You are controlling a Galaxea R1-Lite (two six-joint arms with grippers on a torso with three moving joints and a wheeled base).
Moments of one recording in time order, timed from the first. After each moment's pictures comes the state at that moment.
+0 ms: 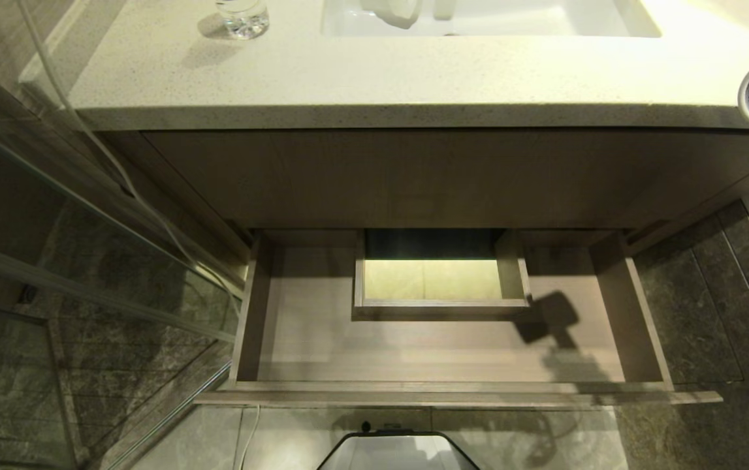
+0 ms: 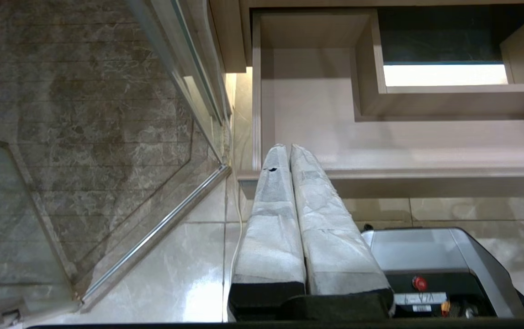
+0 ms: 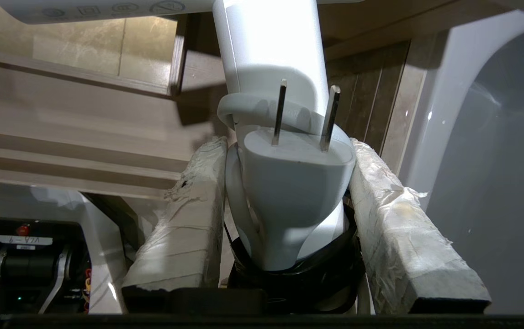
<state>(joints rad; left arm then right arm) 0.00 0.00 0.00 0.00 0.00 0.00 -0.44 1.23 -1.56 0.70 0.27 -0.46</state>
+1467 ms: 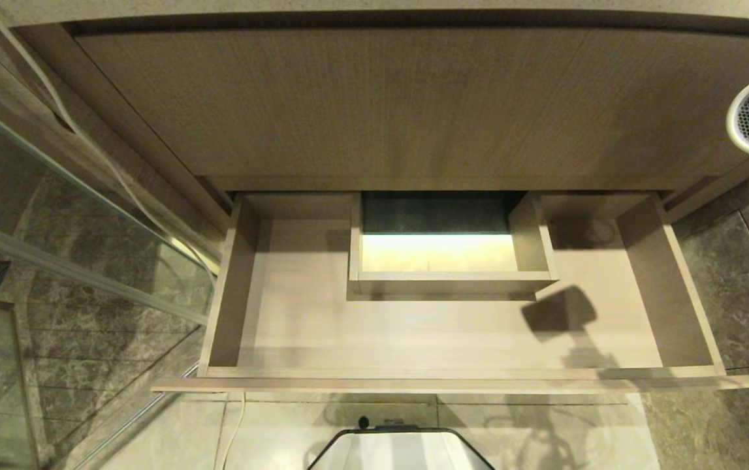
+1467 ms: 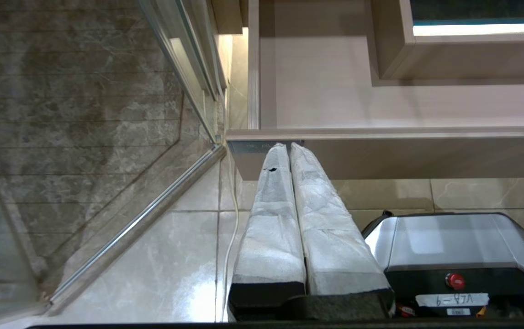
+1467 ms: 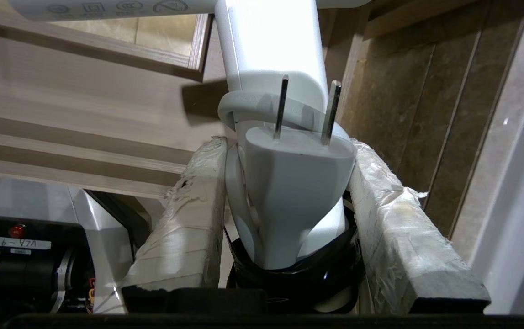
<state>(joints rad) 0.00 0.00 0.00 0.00 0.00 0.00 -0.44 1.17 -1.43 0.66 0.32 -0.45</state>
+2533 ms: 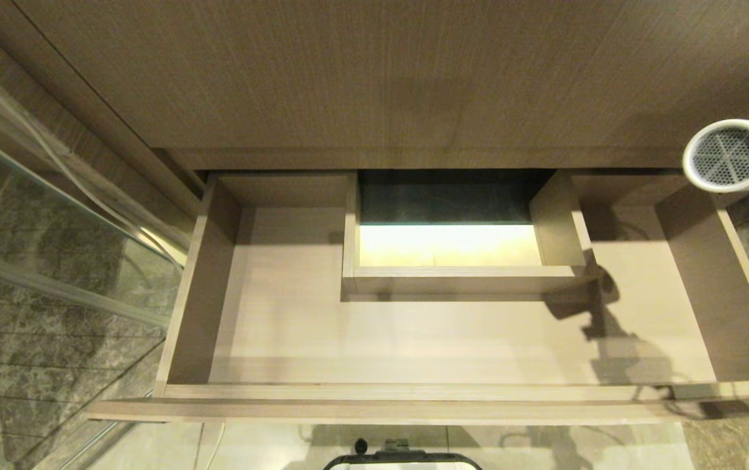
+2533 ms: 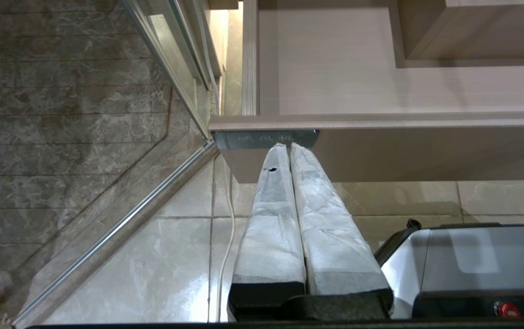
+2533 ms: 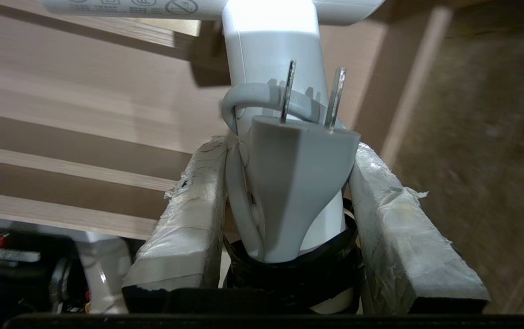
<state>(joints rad) 0.00 0.00 0.00 0.00 0.00 0.00 -0.39 1.22 -1.37 0.66 0.31 -0.45</state>
